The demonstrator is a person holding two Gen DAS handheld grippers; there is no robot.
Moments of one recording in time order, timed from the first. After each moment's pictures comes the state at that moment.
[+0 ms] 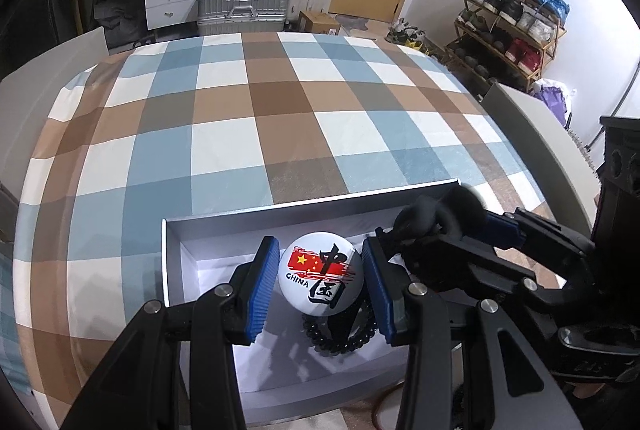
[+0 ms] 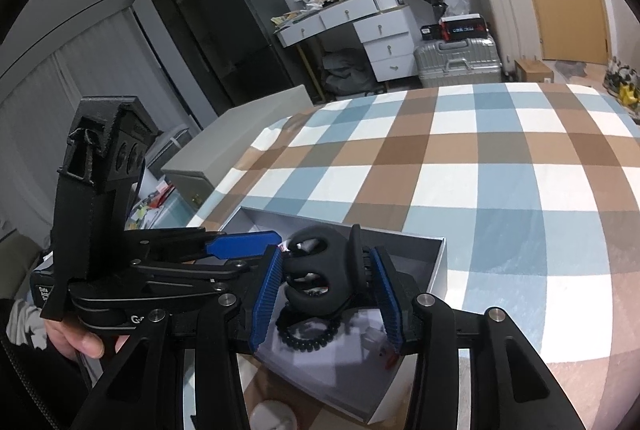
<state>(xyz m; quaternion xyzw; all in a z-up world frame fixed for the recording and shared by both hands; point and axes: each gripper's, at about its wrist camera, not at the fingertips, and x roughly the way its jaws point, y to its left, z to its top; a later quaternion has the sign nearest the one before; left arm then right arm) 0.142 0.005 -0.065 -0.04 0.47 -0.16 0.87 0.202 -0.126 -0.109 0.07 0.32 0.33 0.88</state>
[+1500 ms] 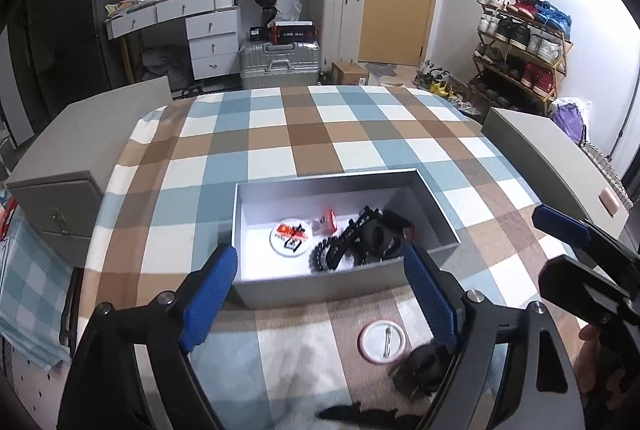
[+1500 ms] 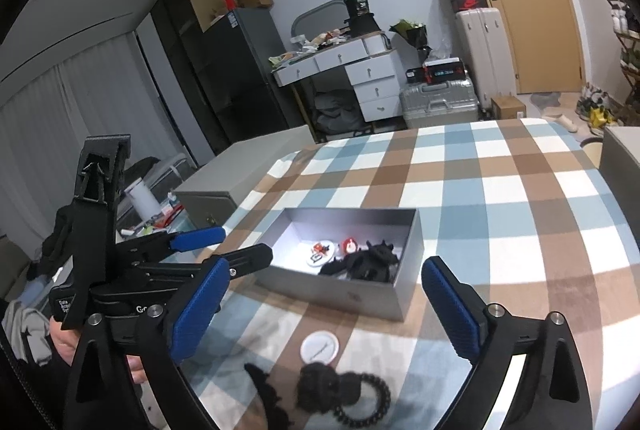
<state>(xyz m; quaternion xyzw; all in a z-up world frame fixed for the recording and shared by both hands) 0.054 0.000 -0.027 0.00 0.38 -0.08 0.92 0.087 -0.164 -0.068 0.07 0.25 0.30 0.92</state>
